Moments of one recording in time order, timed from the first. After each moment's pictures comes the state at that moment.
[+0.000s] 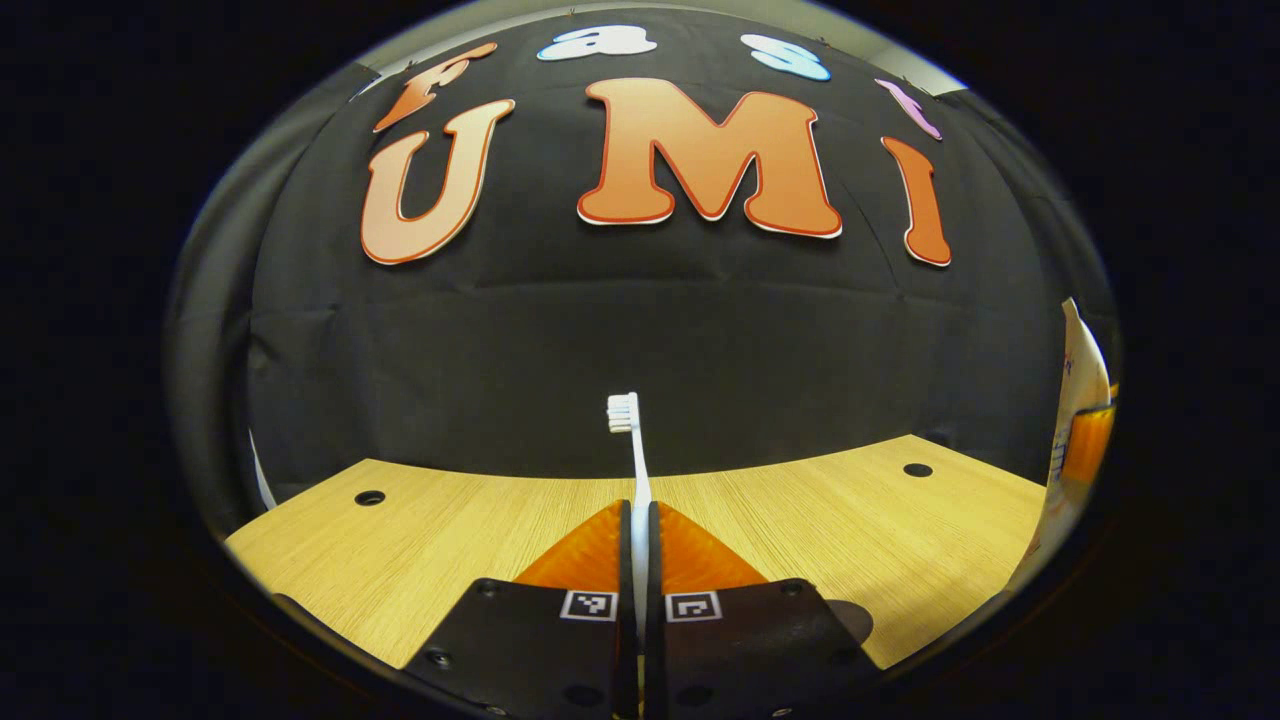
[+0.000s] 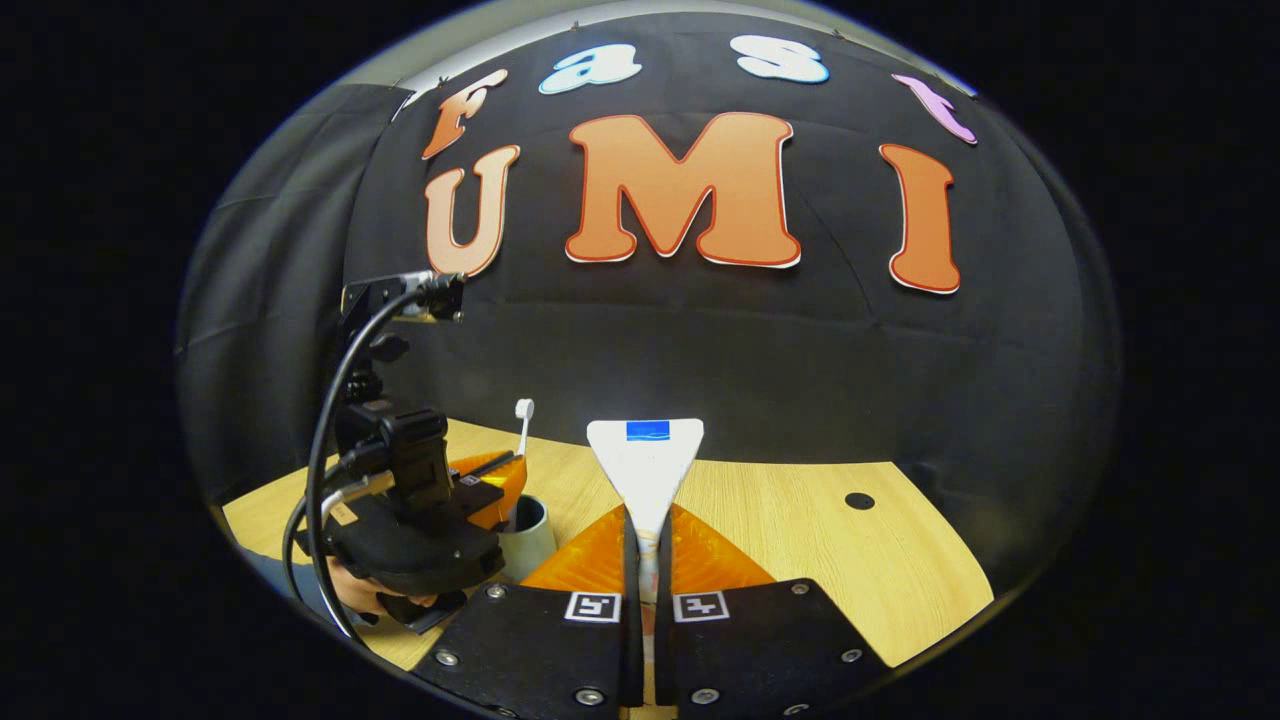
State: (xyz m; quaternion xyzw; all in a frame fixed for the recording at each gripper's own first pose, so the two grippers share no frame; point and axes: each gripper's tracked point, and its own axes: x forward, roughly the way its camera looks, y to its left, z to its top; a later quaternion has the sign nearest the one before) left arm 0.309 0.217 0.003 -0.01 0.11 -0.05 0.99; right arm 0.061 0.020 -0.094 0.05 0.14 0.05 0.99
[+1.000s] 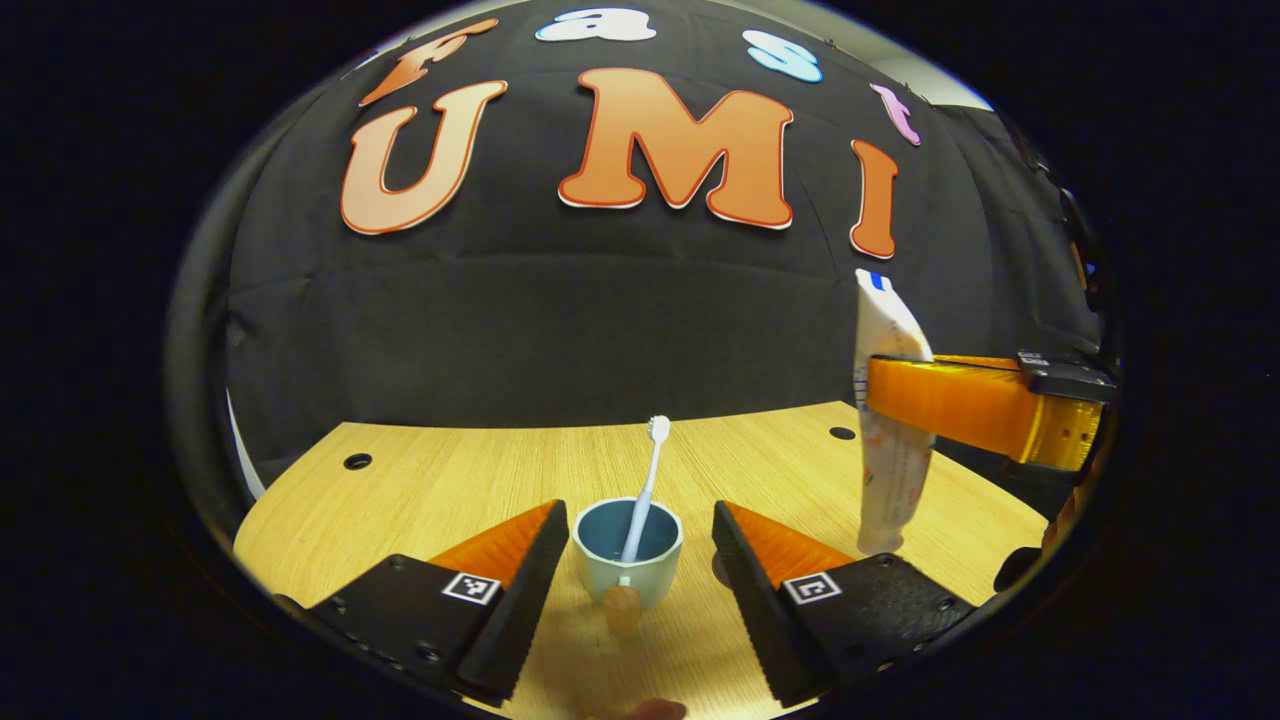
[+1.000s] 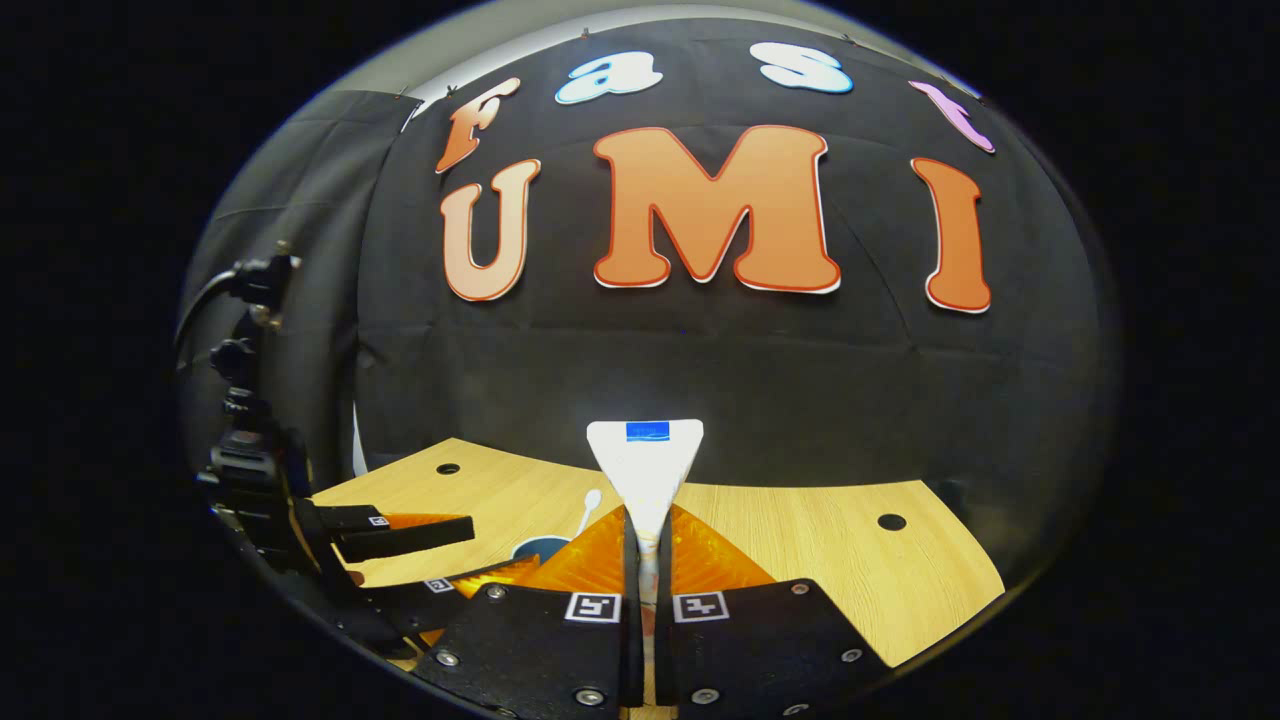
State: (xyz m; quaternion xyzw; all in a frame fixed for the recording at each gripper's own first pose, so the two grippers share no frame) left arm 0.218 0.233 0.034 -0.02 0.18 -0.12 0.98; right arm 0.091 0.061 -0.063 0.05 0.11 0.08 0.99
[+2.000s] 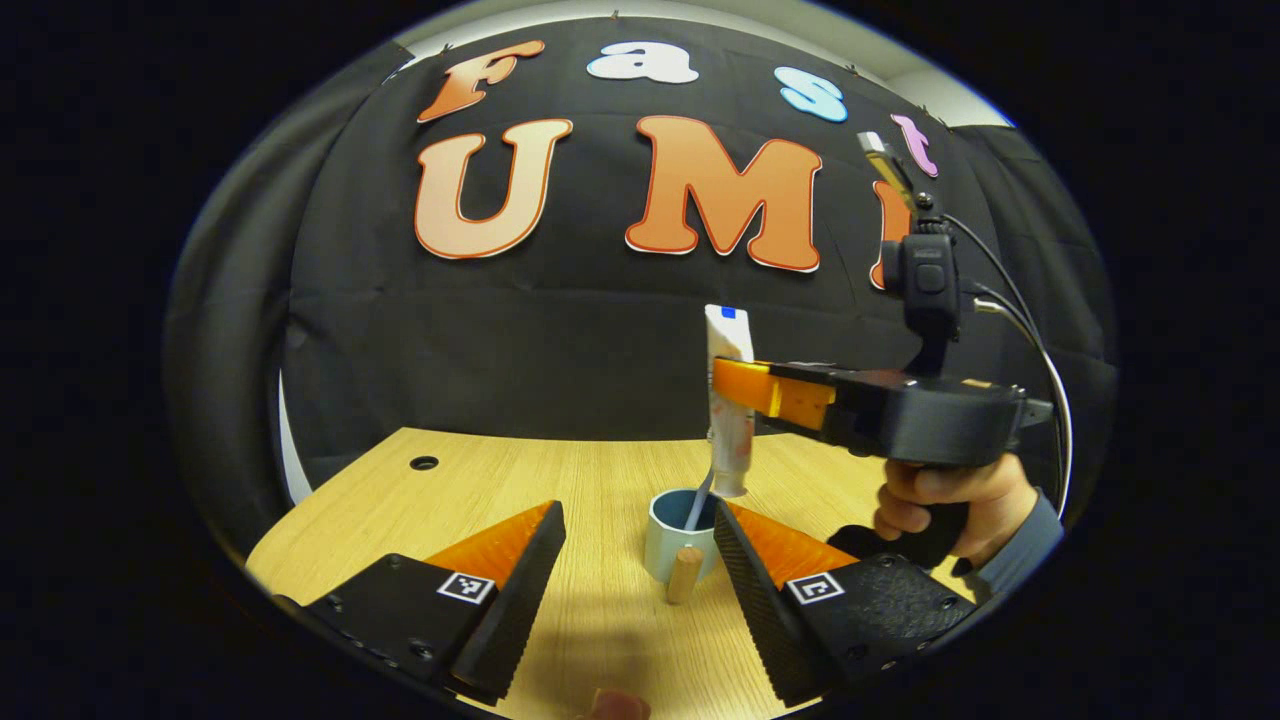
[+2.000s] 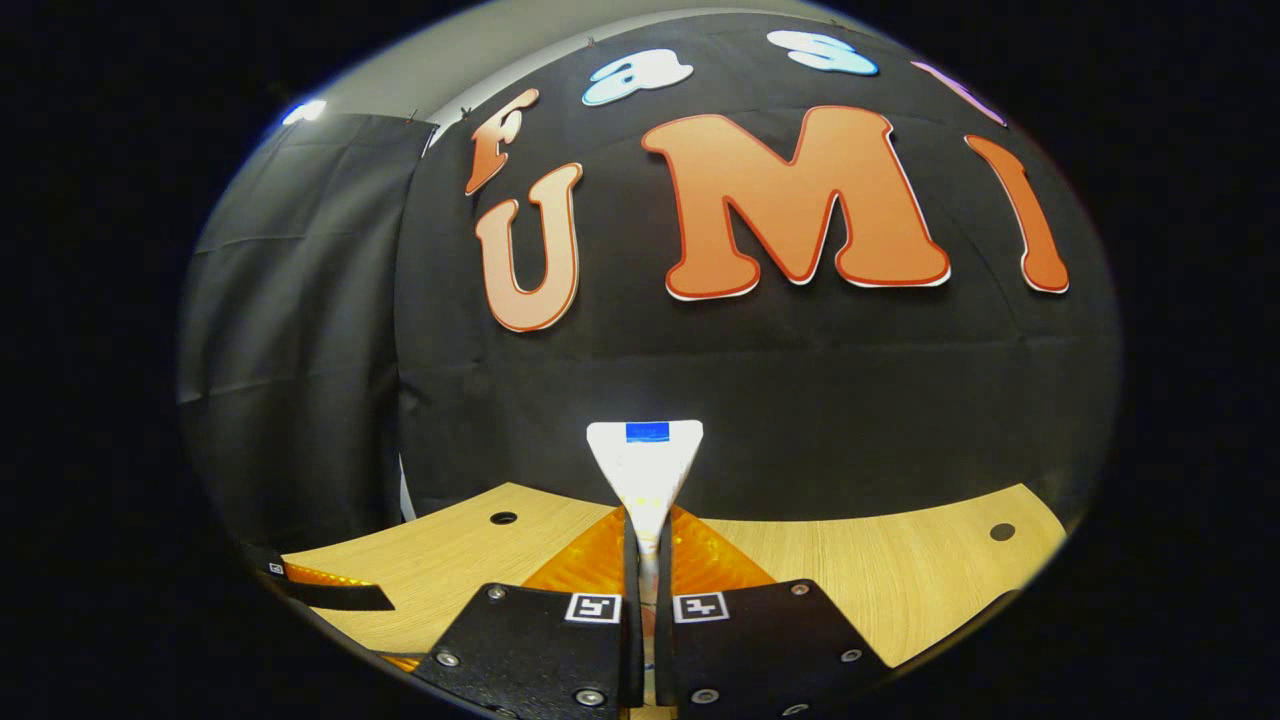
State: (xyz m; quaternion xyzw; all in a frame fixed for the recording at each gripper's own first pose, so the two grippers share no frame) left arm 0.163 0.293 0.049 -0.04 0.15 -0.08 0.98; right arm 0.175 0.159 -0.069 0.10 0.07 0.16 0.98
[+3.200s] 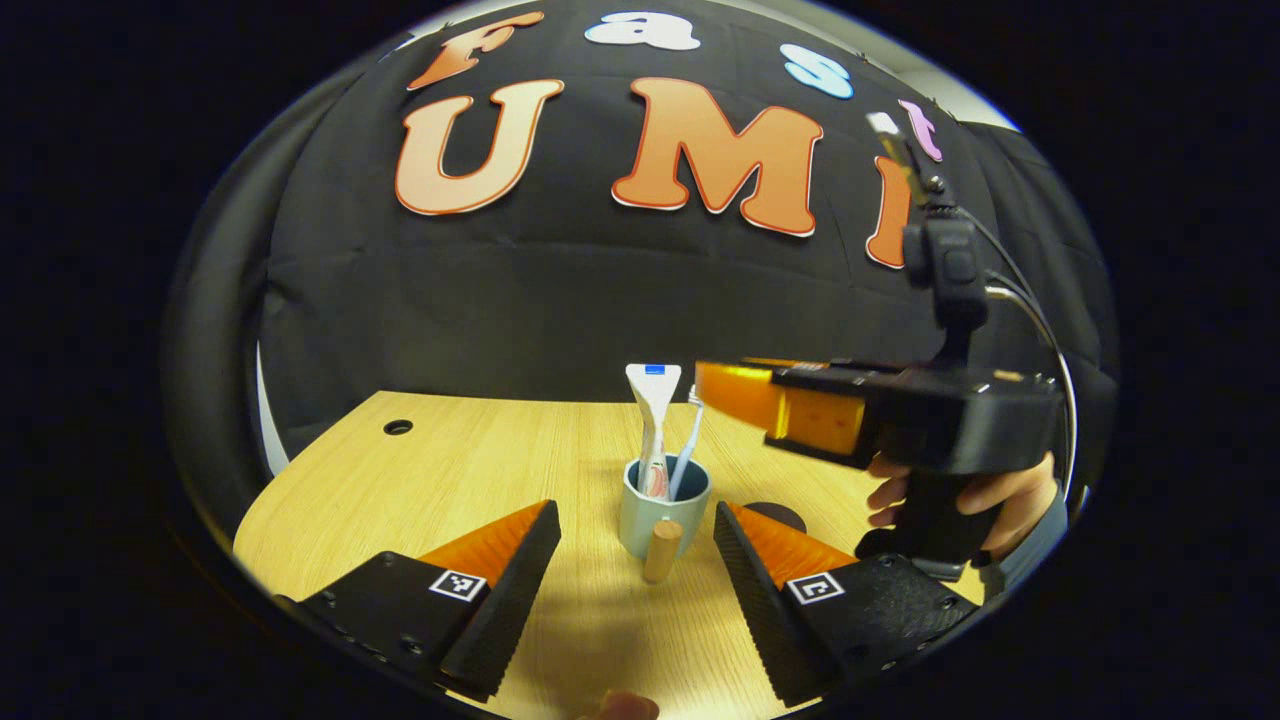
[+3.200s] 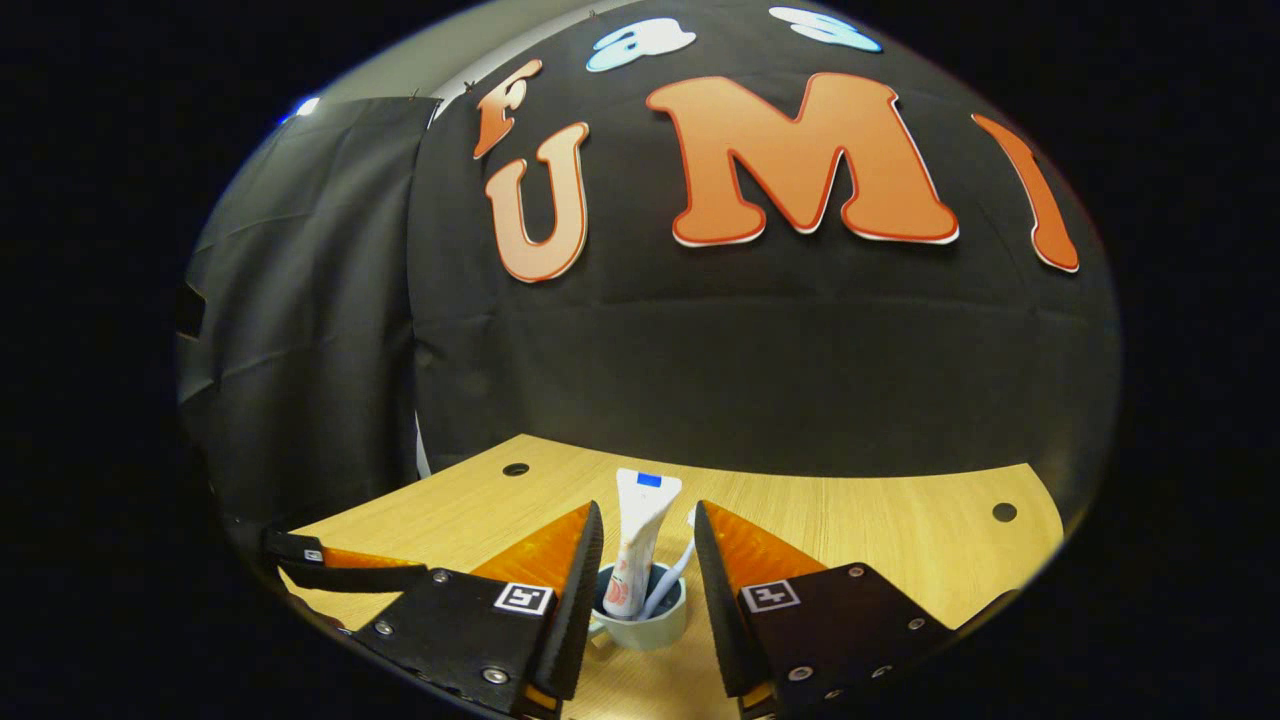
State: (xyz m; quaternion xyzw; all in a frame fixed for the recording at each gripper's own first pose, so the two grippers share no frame) left arm 0.173 0.269 0.020 -0.05 0.22 -0.10 0.97; right arm 0.139 0.134 -0.080 0.09 0.13 0.18 0.97
